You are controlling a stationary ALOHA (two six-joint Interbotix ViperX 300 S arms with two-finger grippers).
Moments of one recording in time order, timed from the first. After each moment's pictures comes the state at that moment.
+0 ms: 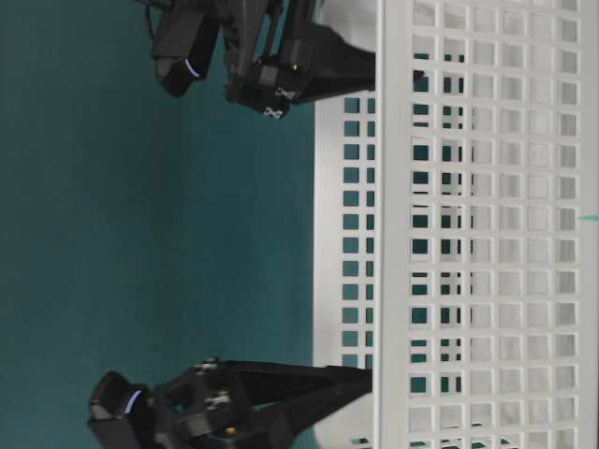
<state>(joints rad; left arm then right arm) 0.11 -0.19 0.69 0.03 0.52 -1.10 -0.19 -0.06 0.65 0.00 0.68 1.19</state>
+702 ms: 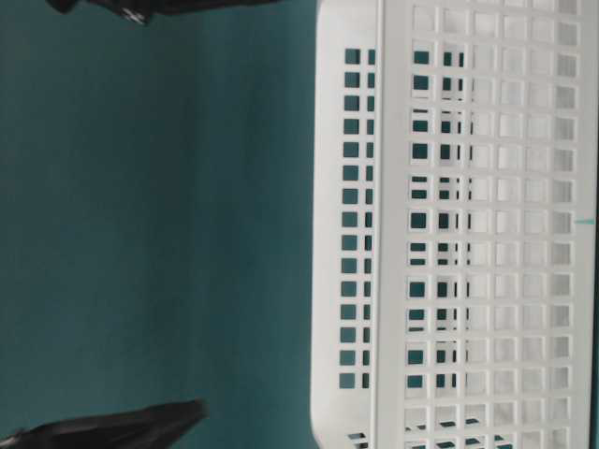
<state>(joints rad) 0.12 -0.48 0.69 0.03 0.58 -1.04 -0.19 -0.39 0.68 0.02 0.88 1.19</state>
